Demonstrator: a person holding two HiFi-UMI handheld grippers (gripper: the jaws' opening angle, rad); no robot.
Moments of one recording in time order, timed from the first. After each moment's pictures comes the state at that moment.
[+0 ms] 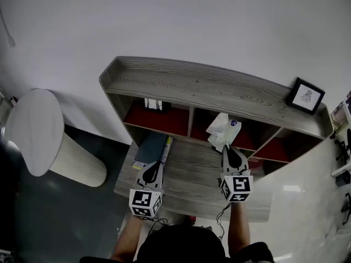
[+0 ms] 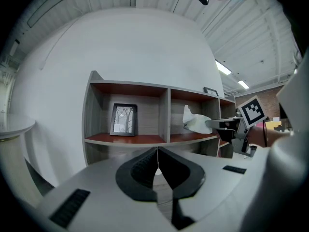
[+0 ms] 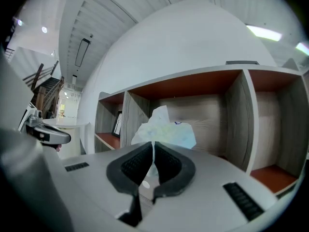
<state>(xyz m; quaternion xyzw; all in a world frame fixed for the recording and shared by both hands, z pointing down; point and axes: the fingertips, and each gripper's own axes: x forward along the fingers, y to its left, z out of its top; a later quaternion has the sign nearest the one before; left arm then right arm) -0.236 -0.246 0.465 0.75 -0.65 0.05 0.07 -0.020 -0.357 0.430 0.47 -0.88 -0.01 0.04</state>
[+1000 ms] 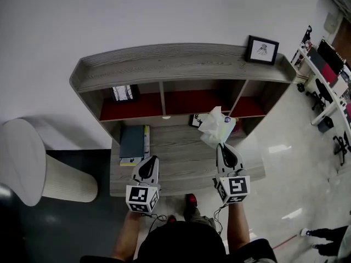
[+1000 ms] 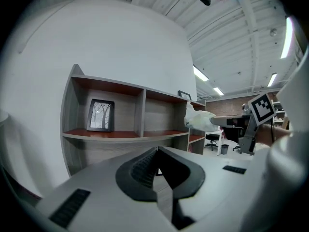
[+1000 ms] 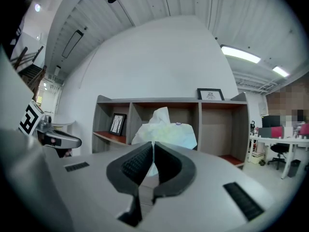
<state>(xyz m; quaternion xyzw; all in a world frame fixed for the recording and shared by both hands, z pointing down) -0.198 -0.199 0.472 0.84 -0.53 0.05 0.08 0.028 -0.216 0.421 0.59 -0.81 -0.02 0.05</state>
